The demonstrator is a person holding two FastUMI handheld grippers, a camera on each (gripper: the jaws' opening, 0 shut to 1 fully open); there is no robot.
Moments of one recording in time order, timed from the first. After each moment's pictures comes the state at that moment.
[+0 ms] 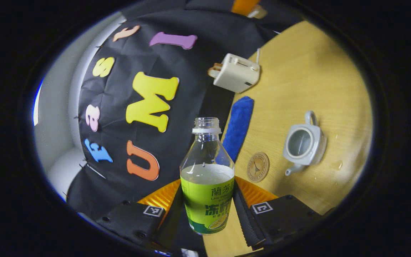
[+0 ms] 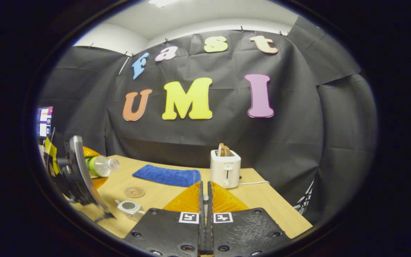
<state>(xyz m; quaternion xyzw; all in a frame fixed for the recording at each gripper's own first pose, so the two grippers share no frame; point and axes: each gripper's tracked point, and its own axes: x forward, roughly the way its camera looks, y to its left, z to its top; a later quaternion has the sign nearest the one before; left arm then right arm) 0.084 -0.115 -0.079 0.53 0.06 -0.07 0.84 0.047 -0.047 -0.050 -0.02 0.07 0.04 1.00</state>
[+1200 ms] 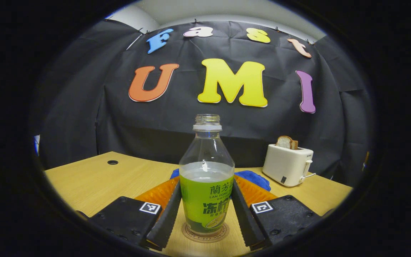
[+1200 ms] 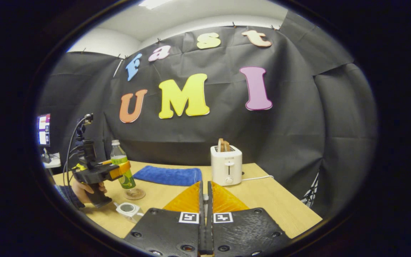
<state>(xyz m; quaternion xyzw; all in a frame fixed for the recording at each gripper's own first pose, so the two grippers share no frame) 0.184 -0.120 -0.104 -0.05 0.02 -0.08 1.00 0.064 -0.047 -0.070 0.00 0.08 0.04 1.00</state>
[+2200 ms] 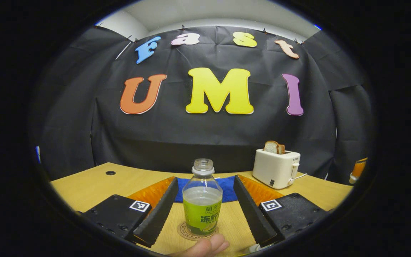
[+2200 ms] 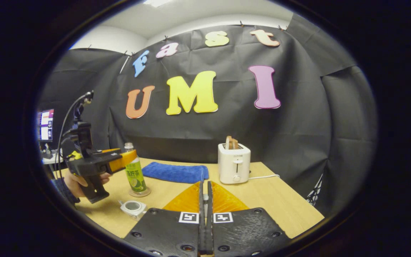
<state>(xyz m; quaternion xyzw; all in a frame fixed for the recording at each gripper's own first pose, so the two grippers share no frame) 0.152 -0.130 -0.050 -0.04 -0.01 -0.10 0.99 0.060 -0.021 -0.074 -0.01 0.08 0.06 0.99</state>
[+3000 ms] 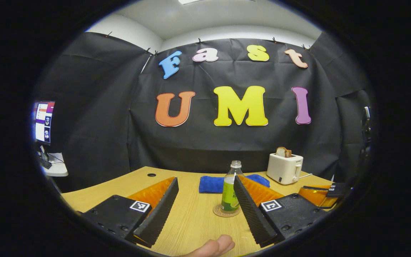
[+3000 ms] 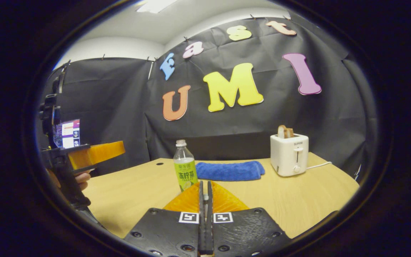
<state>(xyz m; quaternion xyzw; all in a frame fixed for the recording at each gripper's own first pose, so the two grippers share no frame) 0.023 -0.054 -0.036 -0.03 -0.01 -0.03 1.00 0.061 0.119 -0.117 0.04 0.10 0.21 0.97</state>
